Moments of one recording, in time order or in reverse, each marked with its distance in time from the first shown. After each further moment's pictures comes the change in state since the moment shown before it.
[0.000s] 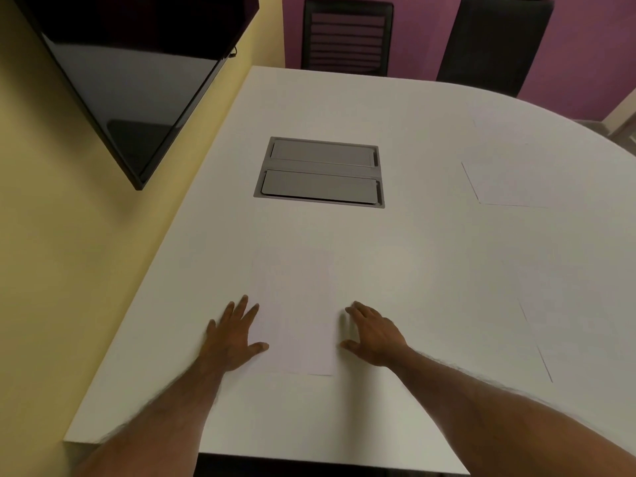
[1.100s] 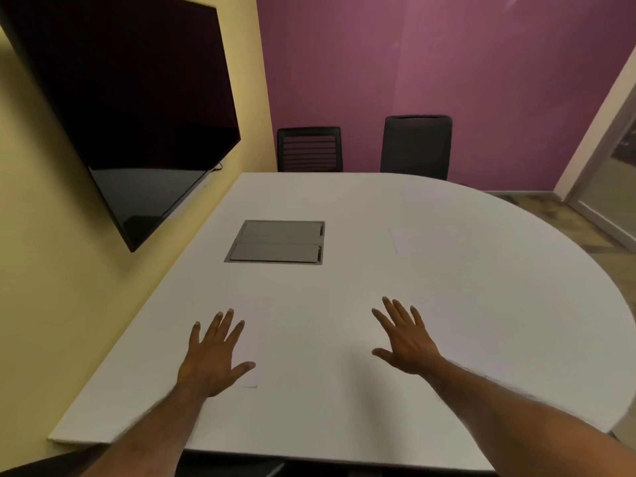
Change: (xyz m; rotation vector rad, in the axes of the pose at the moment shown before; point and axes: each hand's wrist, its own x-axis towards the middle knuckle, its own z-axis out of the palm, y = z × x) left_hand -0.157 0.184 -0.055 0.348 0.369 0.033; right_hand -0.193 0.197 -0.126 -0.299 0.354 -0.048
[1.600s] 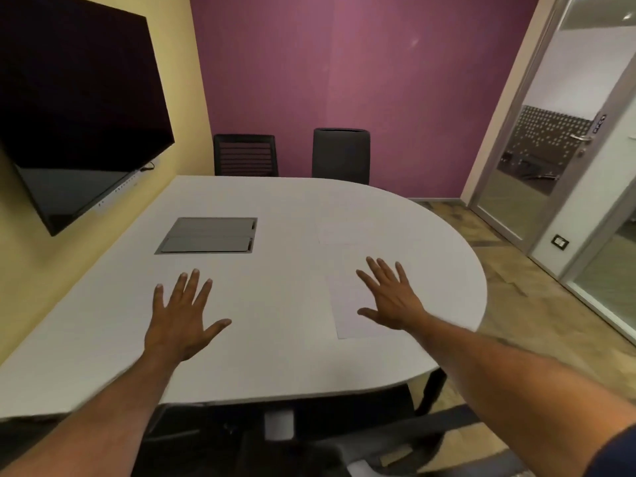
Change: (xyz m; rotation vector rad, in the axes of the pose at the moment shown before) left_hand -0.090 0.136 -0.069 0.025 0.276 0.017; right_hand -0.178 0.100 -0.090 -0.198 0.116 0.090
